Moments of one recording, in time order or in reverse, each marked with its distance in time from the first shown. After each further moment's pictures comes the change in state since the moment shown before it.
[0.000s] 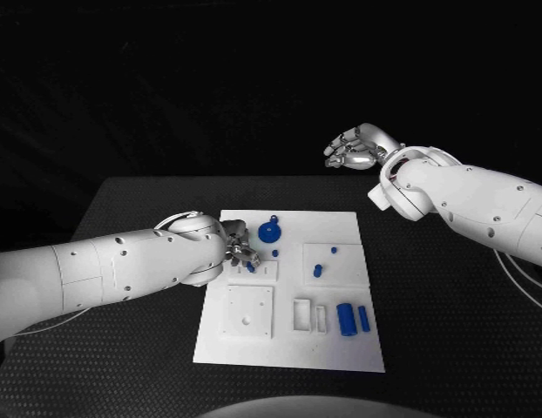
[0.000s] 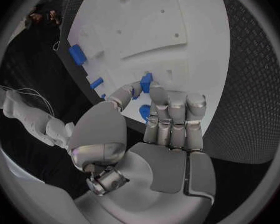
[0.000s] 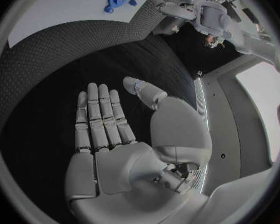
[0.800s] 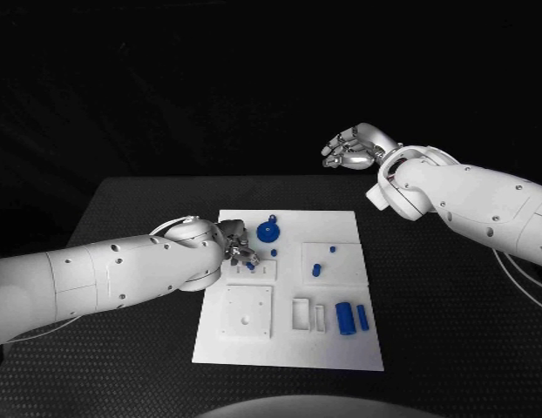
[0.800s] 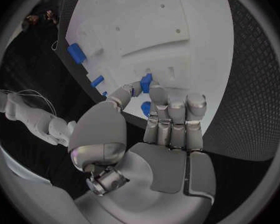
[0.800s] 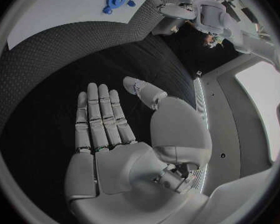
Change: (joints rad) left arm -0.015 -0.018 0.001 0.029 -0.034 -0.079 0.011; left_hand 0.000 0.000 0.000 0.000 0.021 0.001 -0.005 0.008 -0.005 0.001 -0.003 0.000 0.003 0.004 -0.003 0.000 0.002 -0.008 -0.001 -0.007 0.004 0.000; right arm 0.000 -0.005 0.000 0.013 -0.001 0.002 -0.001; right_hand 0.000 0.000 0.000 0.000 0.000 -0.003 0.003 0.000 -0.002 0.000 0.000 -0.004 -0.002 0.000 0.000 -0.003 0.001 0.000 -0.004 -0.004 -0.004 0.005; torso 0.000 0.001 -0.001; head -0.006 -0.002
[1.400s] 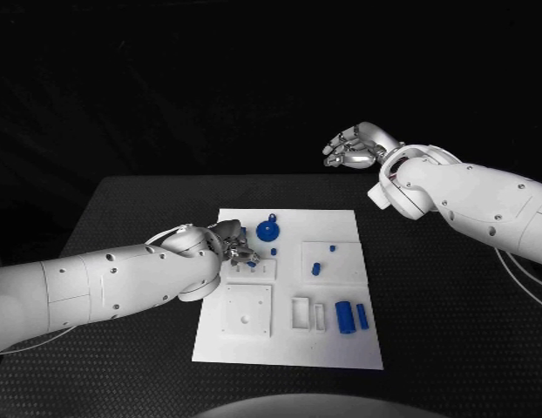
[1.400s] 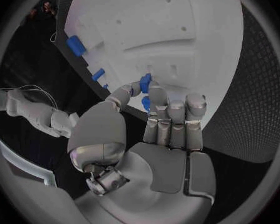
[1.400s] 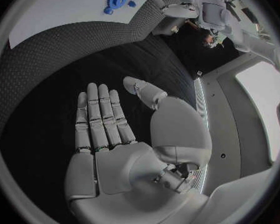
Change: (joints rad) left arm -0.029 -0.027 -0.001 0.040 0.001 -0.144 0.009; left_hand -0.009 -0.017 0.002 0.002 0.024 0.004 -0.004 0.007 -0.006 0.006 -0.005 0.004 0.002 0.011 -0.007 0.000 0.000 0.000 0.006 -0.005 0.004 0.001; right arm 0.000 -0.009 0.000 0.005 -0.001 0.001 -0.002; right_hand 0.000 0.000 -0.003 -0.003 0.000 0.000 0.000 0.000 0.000 0.000 0.000 -0.004 0.000 -0.003 0.003 -0.003 0.001 0.000 -0.004 0.004 -0.004 0.002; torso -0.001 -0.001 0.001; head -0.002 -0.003
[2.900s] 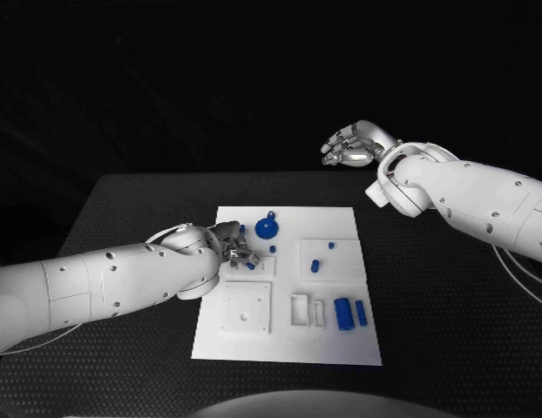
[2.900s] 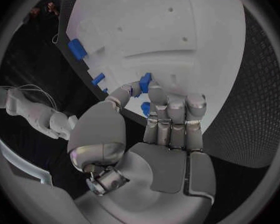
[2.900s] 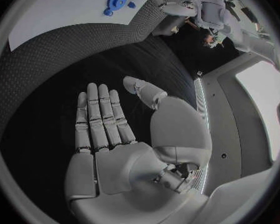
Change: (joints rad) left arm -0.009 0.006 0.002 -0.016 0.022 0.039 0.006; left_hand -0.001 0.001 0.000 0.000 0.000 0.000 -0.004 0.003 -0.004 0.002 -0.005 0.000 0.000 0.003 -0.003 0.000 0.000 0.000 0.001 0.002 0.000 0.000; right arm -0.003 0.003 0.000 -0.002 0.000 0.006 -0.002; right_hand 0.004 -0.004 0.000 0.000 -0.001 0.000 0.000 0.000 -0.001 0.000 0.000 0.000 -0.001 0.000 0.000 -0.004 0.002 0.000 0.000 0.000 -0.004 0.004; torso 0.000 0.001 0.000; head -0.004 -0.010
